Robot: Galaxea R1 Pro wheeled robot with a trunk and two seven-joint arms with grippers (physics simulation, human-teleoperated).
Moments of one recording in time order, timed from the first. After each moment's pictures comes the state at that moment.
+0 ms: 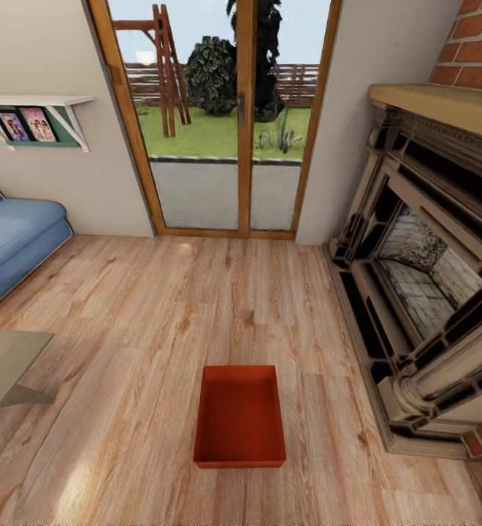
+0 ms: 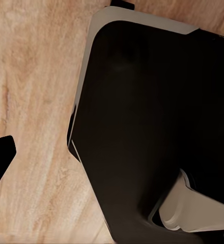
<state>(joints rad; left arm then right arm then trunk) -0.23 0.03 -0.04 -0.02 0.32 -0.02 -0.03 -0.17 -0.08 0.08 0.03 0.00 -0.11 0.13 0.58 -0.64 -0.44</state>
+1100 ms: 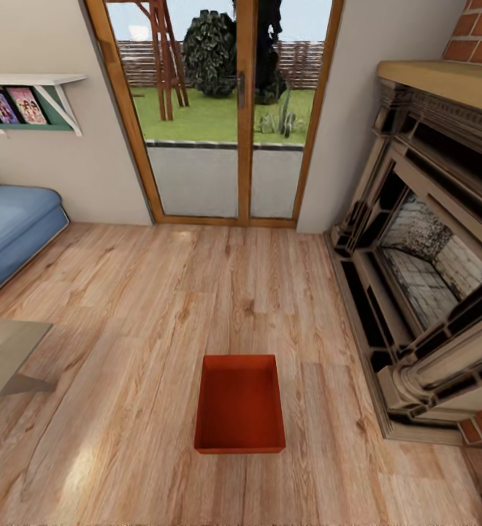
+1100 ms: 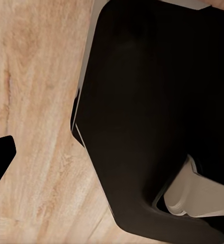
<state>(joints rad) -0.23 0.03 -0.04 -0.02 0.32 -0.02 -0.03 -0.17 -0.08 0.08 0.03 0.00 -0.11 0.12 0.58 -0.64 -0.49</state>
